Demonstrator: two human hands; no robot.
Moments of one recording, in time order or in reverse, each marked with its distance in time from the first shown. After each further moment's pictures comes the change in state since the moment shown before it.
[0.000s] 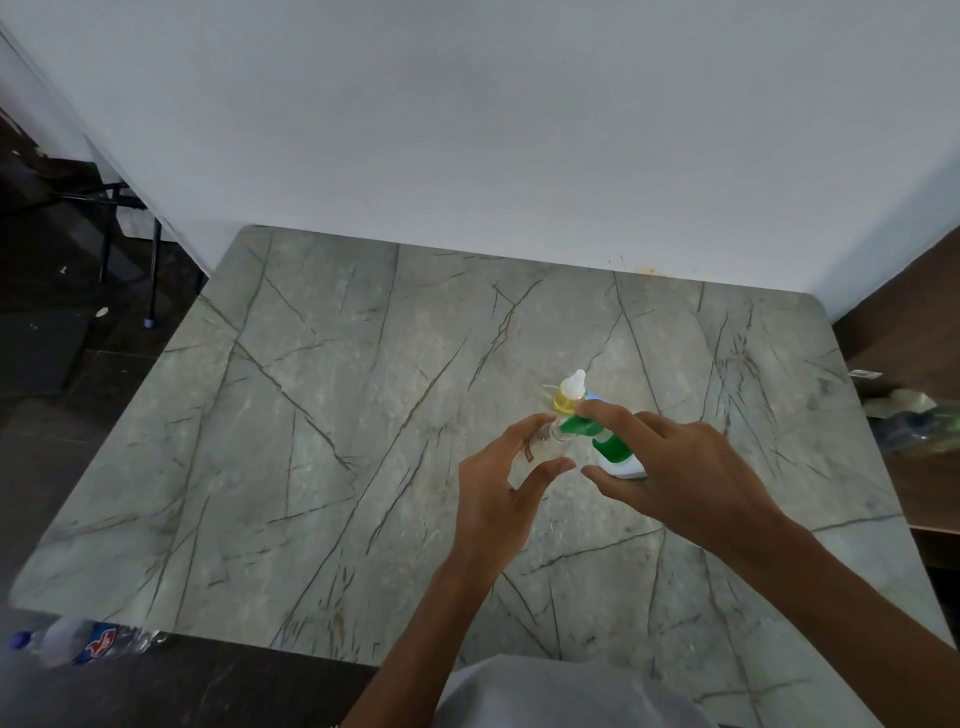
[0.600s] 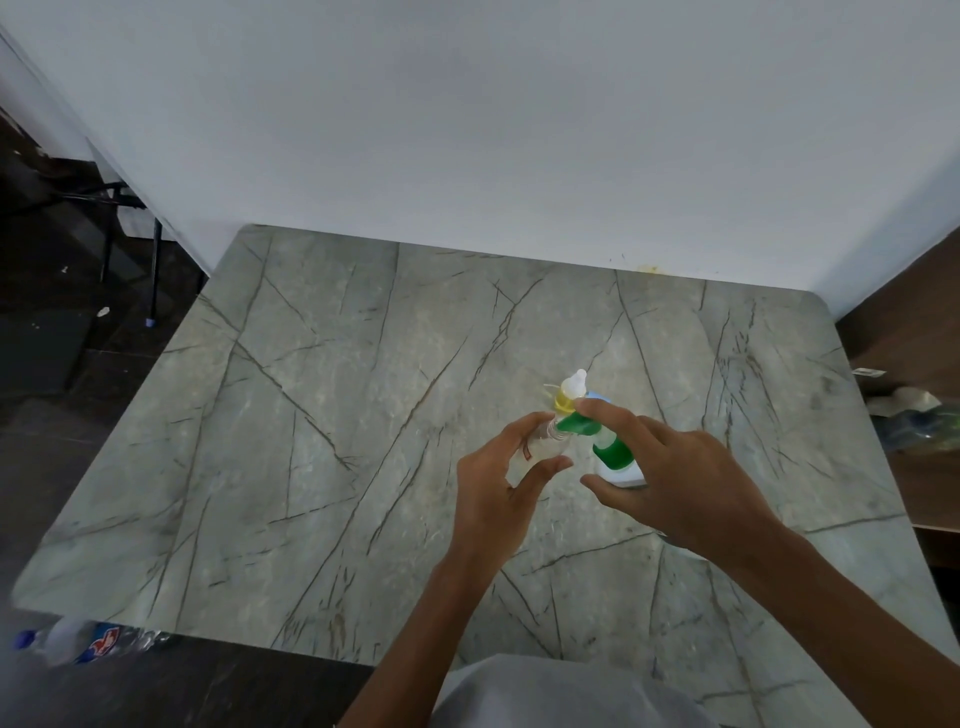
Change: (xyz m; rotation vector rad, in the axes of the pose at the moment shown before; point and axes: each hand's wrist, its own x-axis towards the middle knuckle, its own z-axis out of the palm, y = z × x) left_hand 0.003 -0.003 -0.001 0.019 0.003 0.020; right_hand -0.004 -0.002 0.005 0.059 -0.020 0.053
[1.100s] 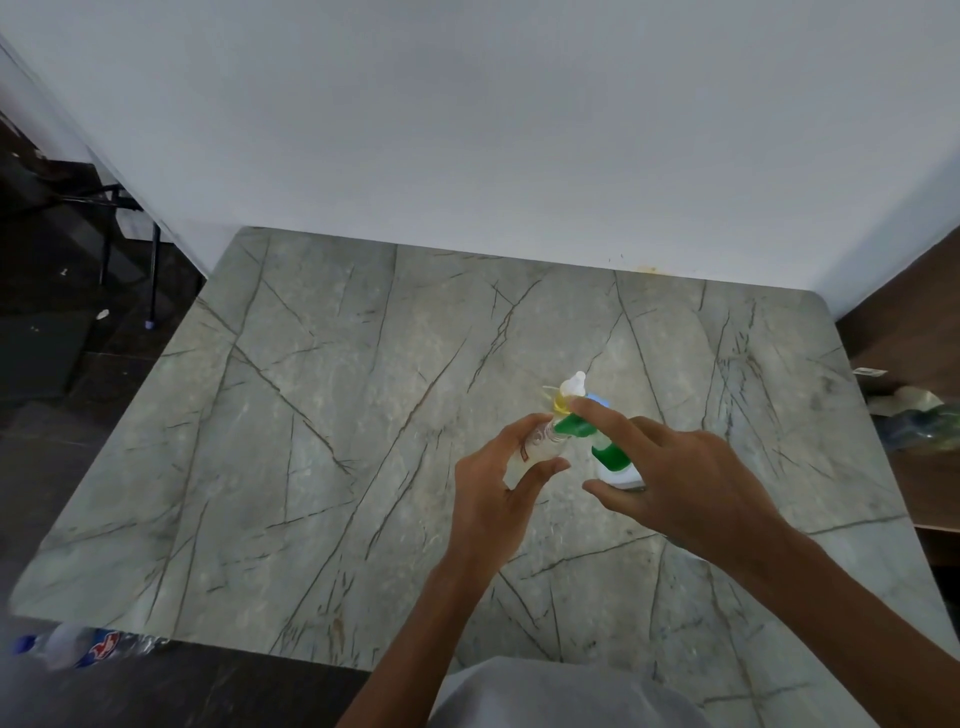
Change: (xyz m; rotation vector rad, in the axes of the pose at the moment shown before) left_hand 0.003 0.000 0.000 0.007 0.005 0.004; right_hand 0.002 0.002 -0.006 -0.043 -0.034 -0.028
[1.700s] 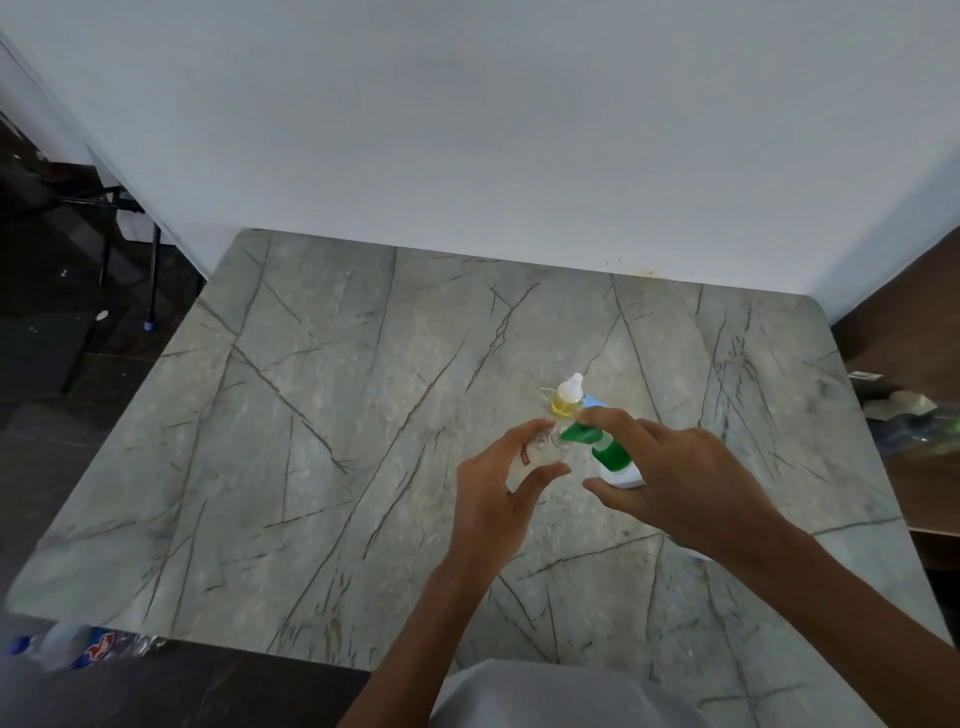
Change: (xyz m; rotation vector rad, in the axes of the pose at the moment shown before) left_hand -0.004 -0.002 0.002 0.019 -0.017 0.012; right_hand -0.001 0.003 0.000 -0.015 -0.009 0.006
